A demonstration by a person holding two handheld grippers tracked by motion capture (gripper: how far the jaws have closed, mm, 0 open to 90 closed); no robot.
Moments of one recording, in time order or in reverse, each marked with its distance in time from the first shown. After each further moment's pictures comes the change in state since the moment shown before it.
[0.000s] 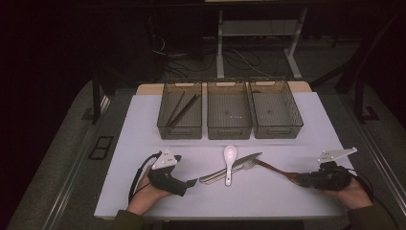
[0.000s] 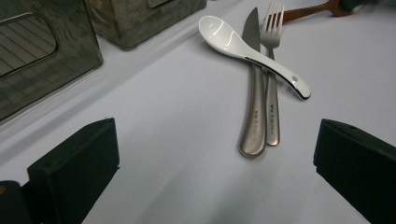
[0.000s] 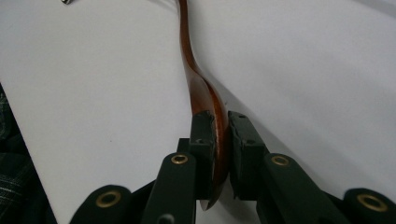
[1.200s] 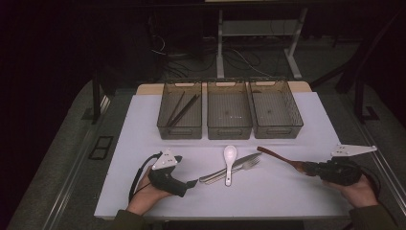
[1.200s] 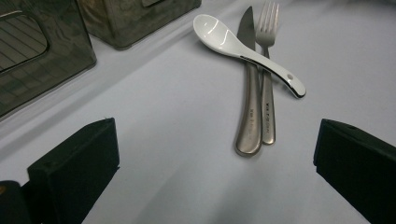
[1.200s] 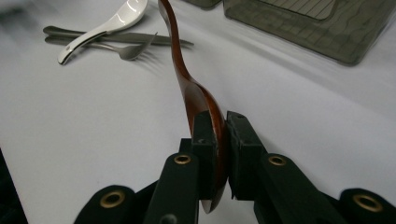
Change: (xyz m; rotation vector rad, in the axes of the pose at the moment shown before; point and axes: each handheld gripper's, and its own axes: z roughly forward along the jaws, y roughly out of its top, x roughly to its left) left arm 0.000 -0.002 0.002 -0.005 -0.021 -0.001; right arm -0.006 0.005 -0.025 -0.192 -0.071 -0.008
